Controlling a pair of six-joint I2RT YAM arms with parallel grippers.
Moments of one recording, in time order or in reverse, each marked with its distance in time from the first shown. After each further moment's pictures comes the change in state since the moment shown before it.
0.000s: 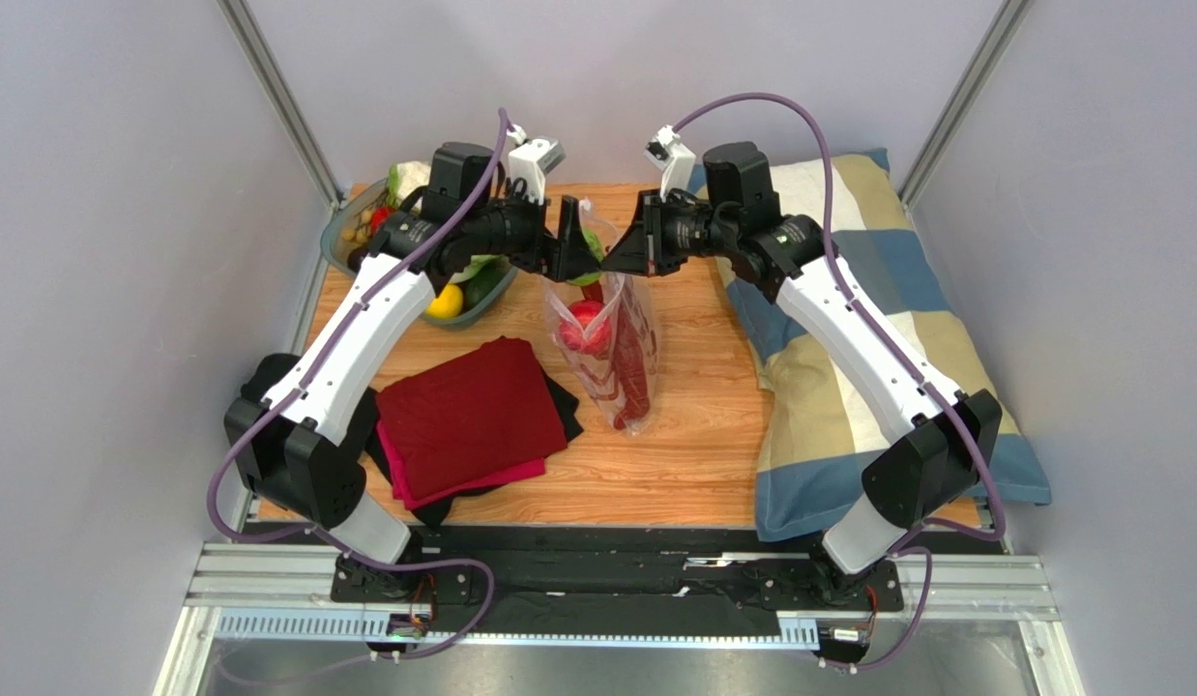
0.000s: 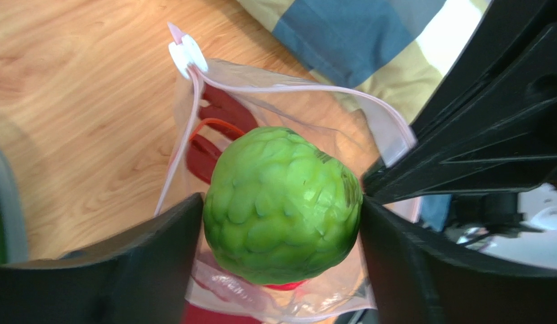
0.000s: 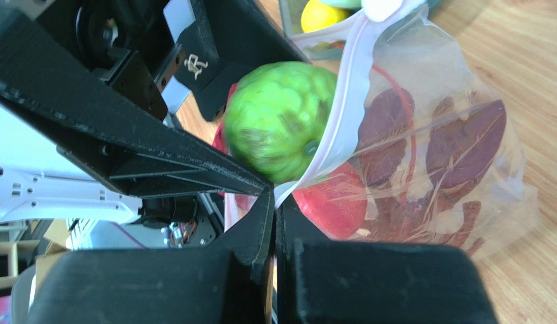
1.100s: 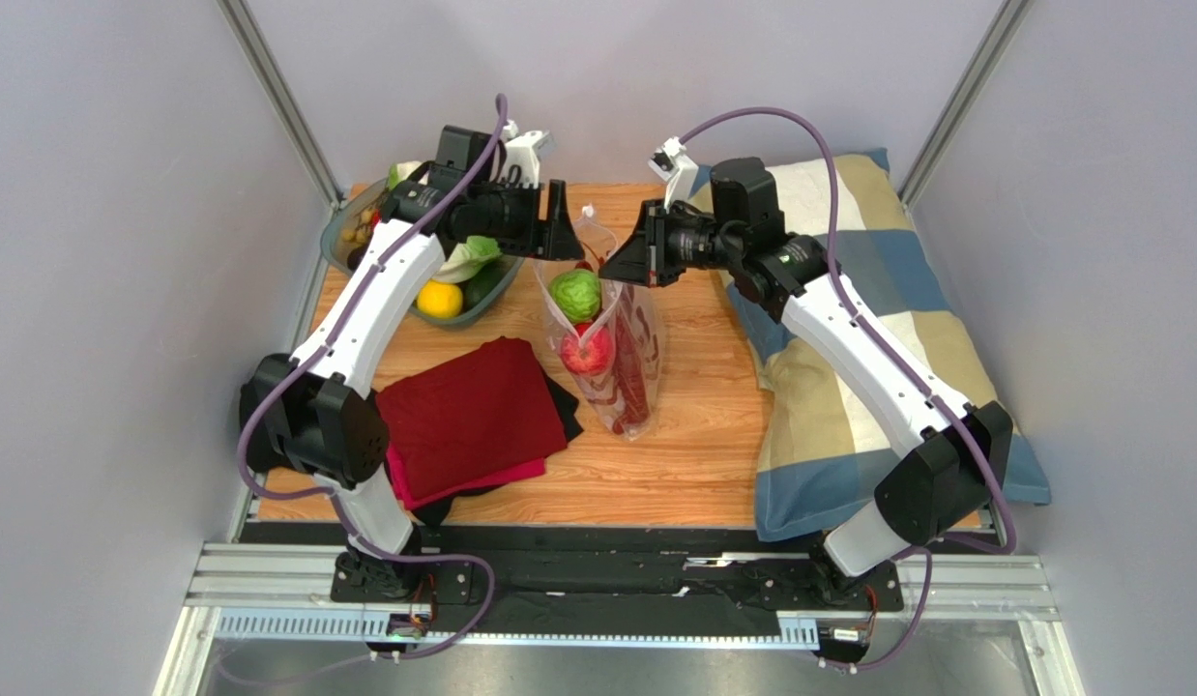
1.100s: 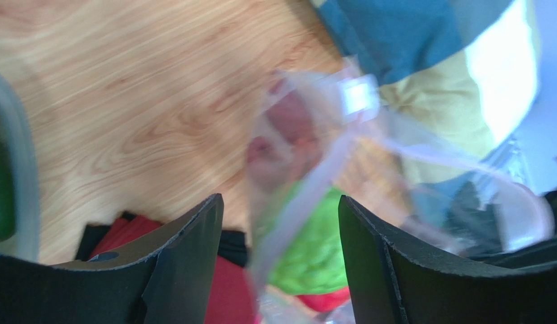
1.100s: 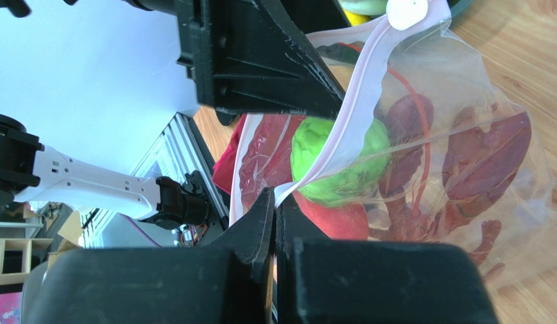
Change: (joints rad) left arm 0.074 0.164 0.169 -0.182 -0.026 -0.034; right arm 0.003 -0.067 -0.135 0.141 -0.044 0.040
